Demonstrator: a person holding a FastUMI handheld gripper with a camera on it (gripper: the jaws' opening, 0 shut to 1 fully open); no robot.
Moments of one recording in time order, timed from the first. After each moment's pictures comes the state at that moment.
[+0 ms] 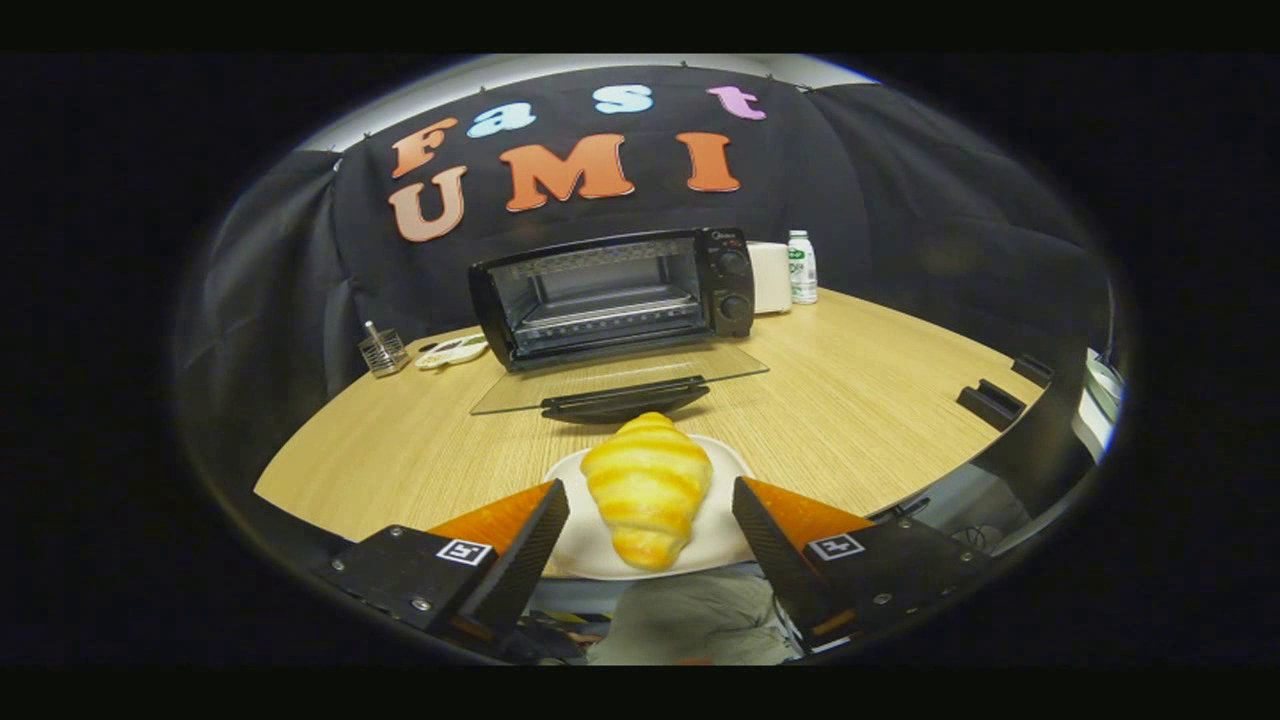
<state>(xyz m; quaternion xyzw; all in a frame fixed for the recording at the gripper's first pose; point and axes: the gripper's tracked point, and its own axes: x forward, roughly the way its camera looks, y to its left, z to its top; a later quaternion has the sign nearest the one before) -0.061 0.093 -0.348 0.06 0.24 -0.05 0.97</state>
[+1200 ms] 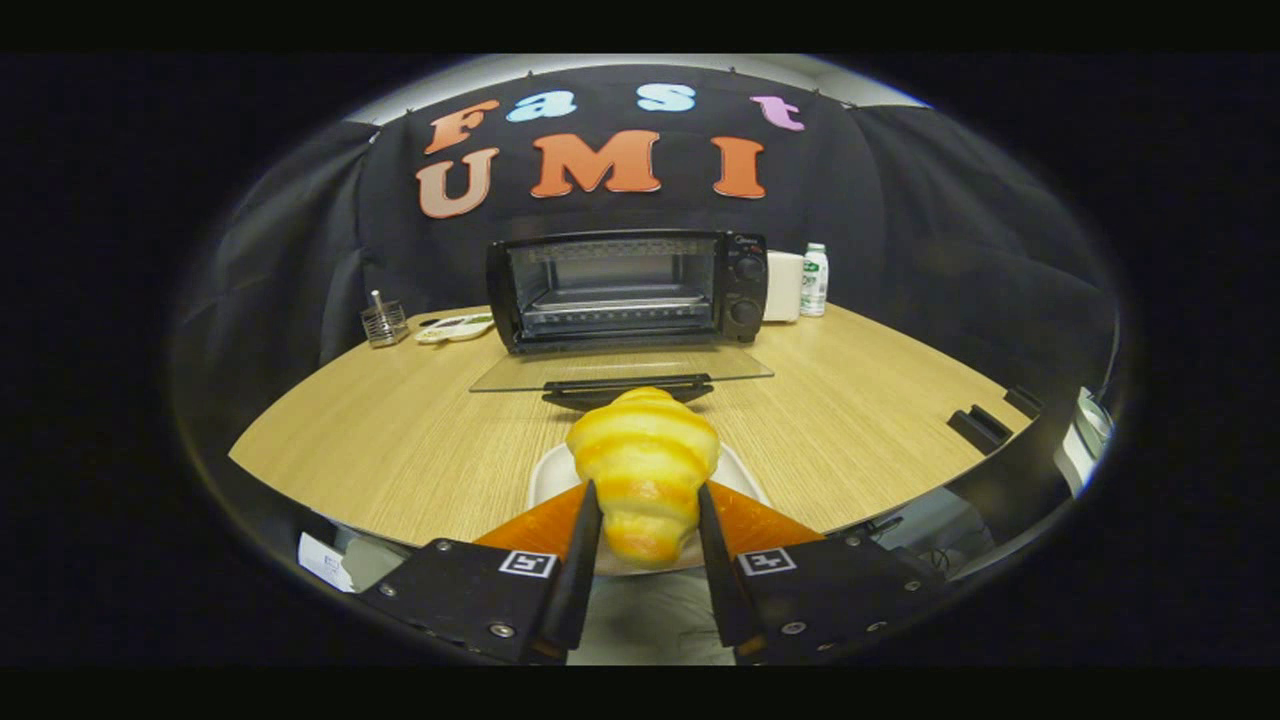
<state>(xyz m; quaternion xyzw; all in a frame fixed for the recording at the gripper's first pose) -0.067 0.091 -0.336 0.00 0.24 -0.04 0.97</state>
